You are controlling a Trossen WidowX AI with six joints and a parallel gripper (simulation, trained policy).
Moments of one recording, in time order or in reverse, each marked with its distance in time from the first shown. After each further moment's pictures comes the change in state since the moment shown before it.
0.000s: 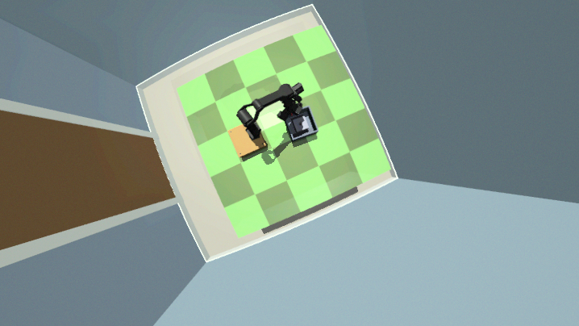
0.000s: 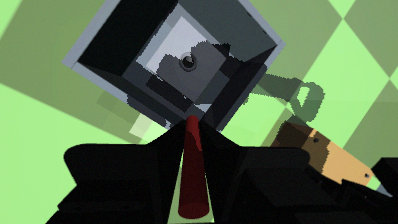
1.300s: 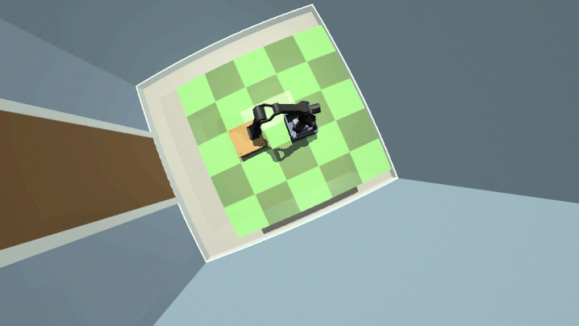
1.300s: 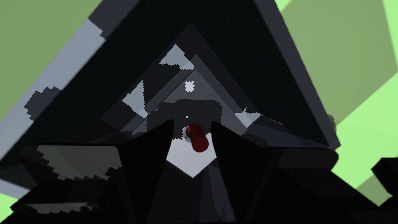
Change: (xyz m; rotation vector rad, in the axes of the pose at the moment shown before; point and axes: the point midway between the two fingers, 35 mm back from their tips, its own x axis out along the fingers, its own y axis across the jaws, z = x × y) arm 0.088 0.011 0.077 -0.159 0.127 0.035
